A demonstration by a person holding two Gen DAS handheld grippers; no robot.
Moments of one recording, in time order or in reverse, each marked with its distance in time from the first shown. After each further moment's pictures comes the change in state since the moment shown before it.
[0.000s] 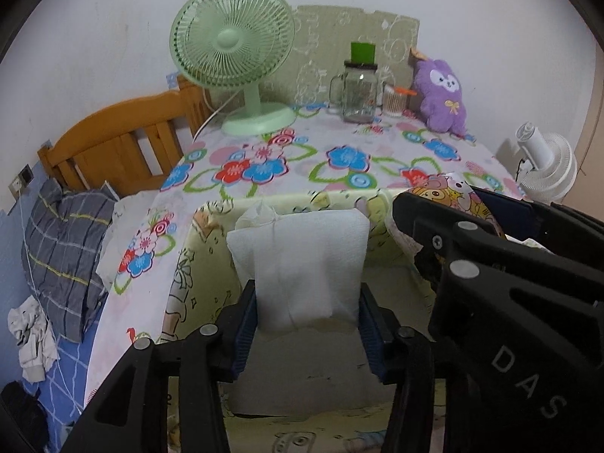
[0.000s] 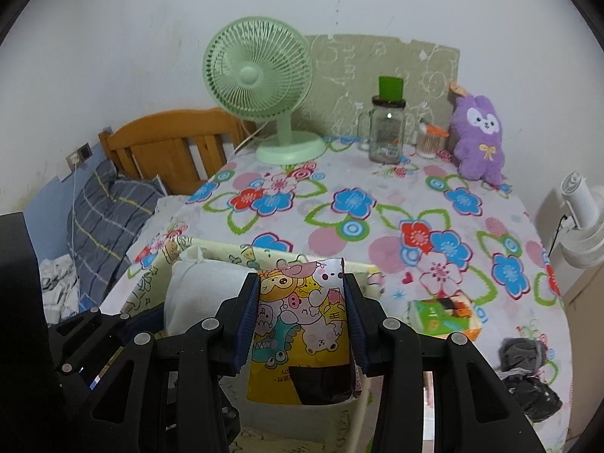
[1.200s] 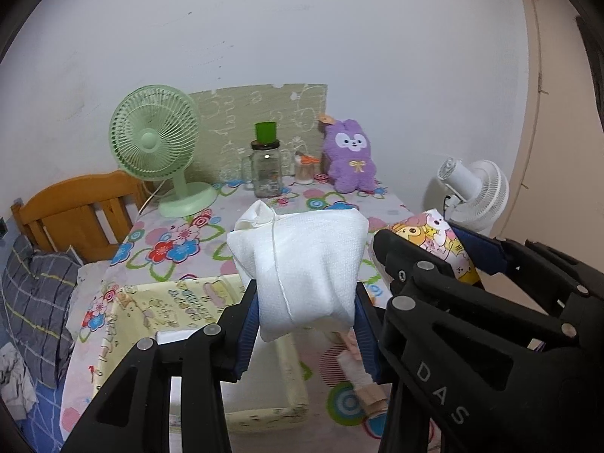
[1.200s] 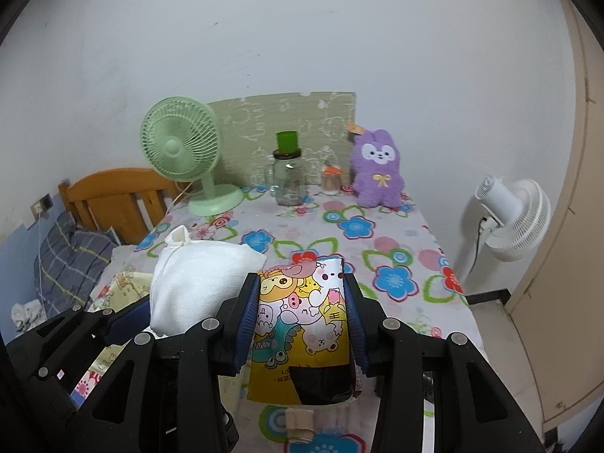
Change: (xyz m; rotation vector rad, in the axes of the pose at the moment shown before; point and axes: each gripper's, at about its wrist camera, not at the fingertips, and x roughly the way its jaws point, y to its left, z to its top) left arm -0.090 -0.106 0.016 0.091 -0.235 -0.155; right arm -0.117 -0.079 -0.018 0.089 -0.185 -0.201
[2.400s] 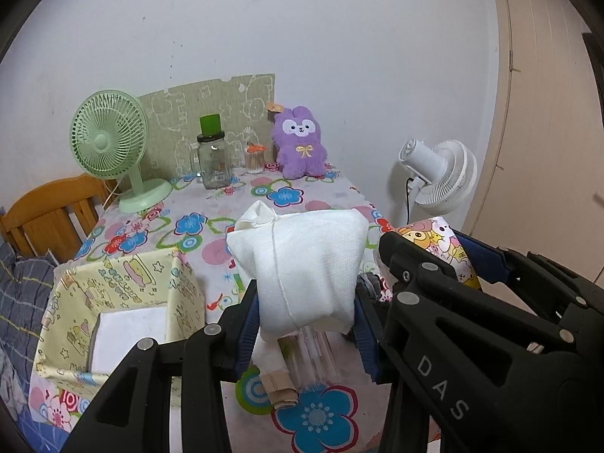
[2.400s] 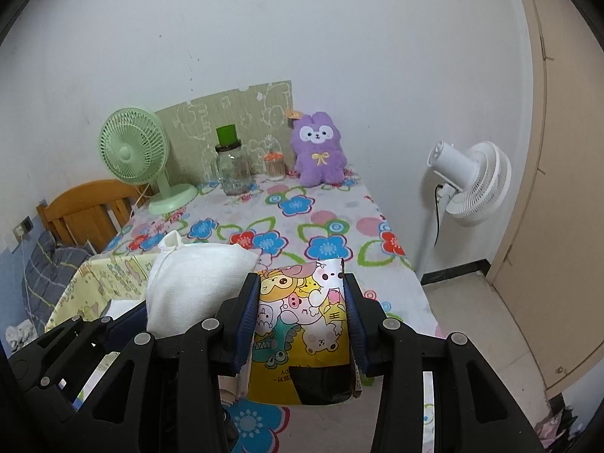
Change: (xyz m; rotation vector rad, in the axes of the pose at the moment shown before) left arm 0.003 -0.100 -0.024 0.052 0.007 -0.066; right arm -0.027 -0.093 -0.047 0.126 0.004 -0.083
